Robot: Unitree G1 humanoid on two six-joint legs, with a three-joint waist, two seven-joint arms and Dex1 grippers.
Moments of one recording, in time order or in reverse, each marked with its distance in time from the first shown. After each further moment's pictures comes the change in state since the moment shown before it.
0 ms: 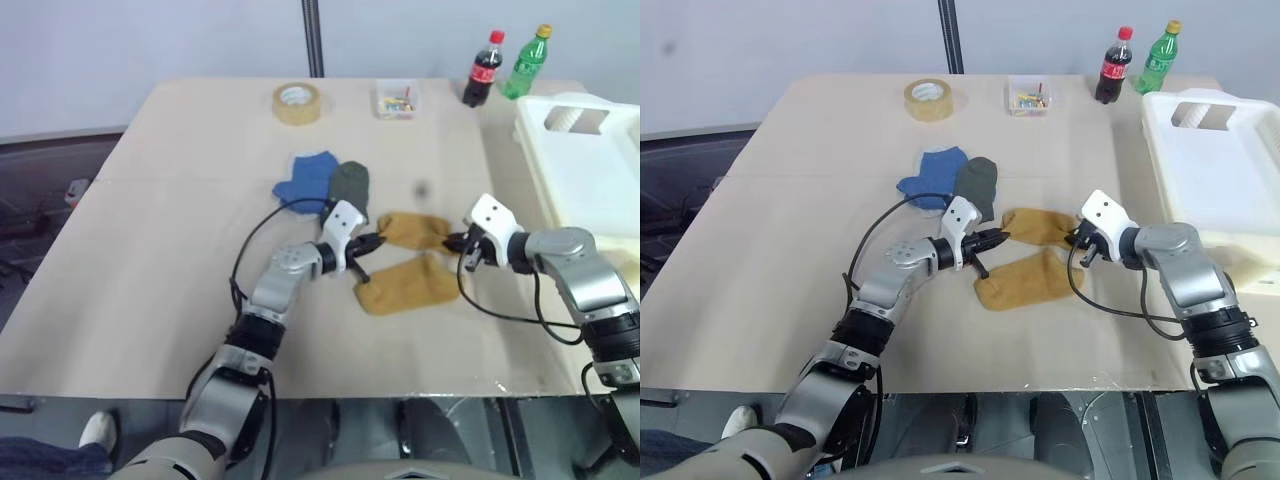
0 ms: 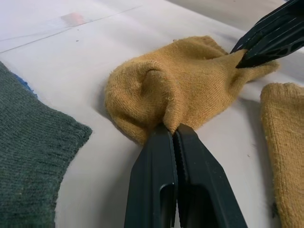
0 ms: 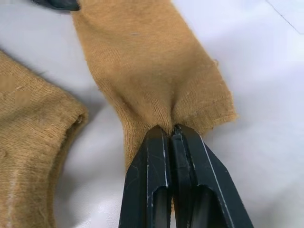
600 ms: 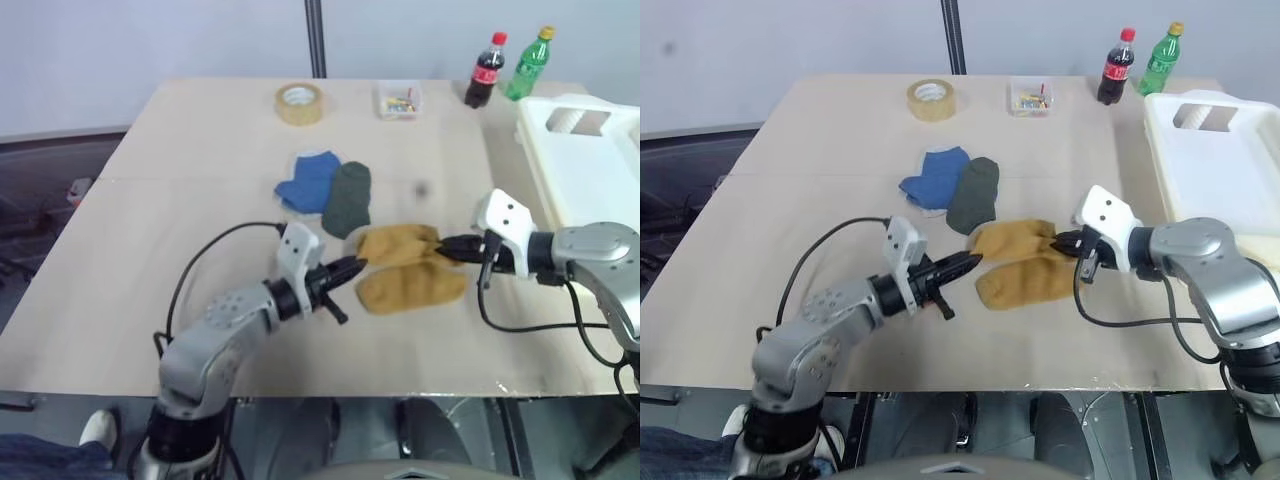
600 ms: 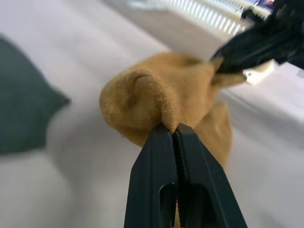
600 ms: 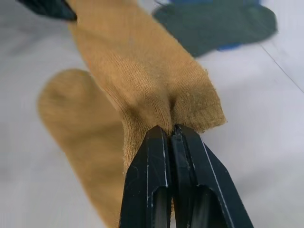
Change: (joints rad) left arm 0.467 0.152 0.152 -1.007 -0.343 0.640 0.219; right arm 0.094 -0.143 -0.032 -0.521 0.190 0.239 0.086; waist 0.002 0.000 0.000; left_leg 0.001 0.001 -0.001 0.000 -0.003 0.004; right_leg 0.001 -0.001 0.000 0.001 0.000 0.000
